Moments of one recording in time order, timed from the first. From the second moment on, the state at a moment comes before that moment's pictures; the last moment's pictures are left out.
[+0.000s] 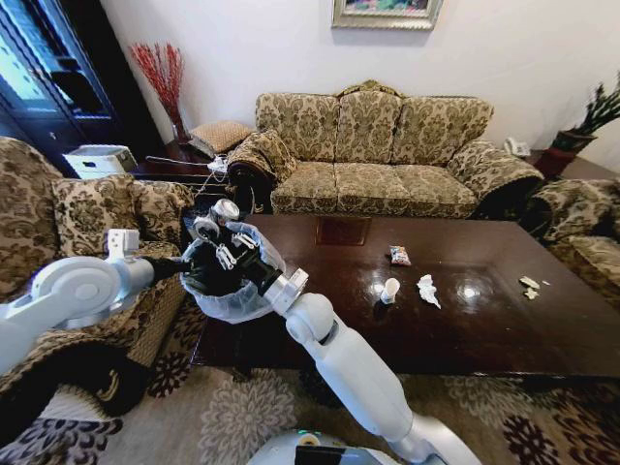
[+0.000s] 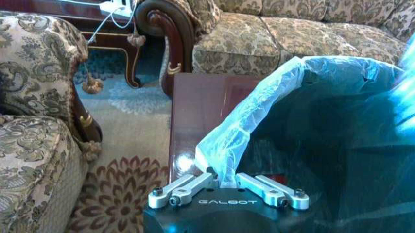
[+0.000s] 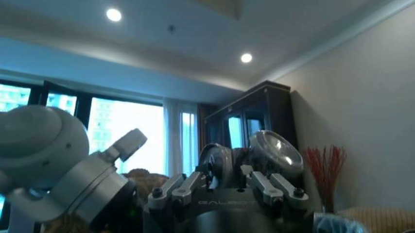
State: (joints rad) left arm 1.81 -0.14 -1.22 -2.16 -1.79 0.51 -0.46; right arm -0.76 1.51 -0.25 1.84 0.31 -0.02 -0.18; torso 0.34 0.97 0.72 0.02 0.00
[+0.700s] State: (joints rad) left arm 1.82 -0.22 -1.23 -2.16 -1.66 0.52 -0.43; right arm -1.14 1.29 0.09 2.03 0.43 0.05 -0.08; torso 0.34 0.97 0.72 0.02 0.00
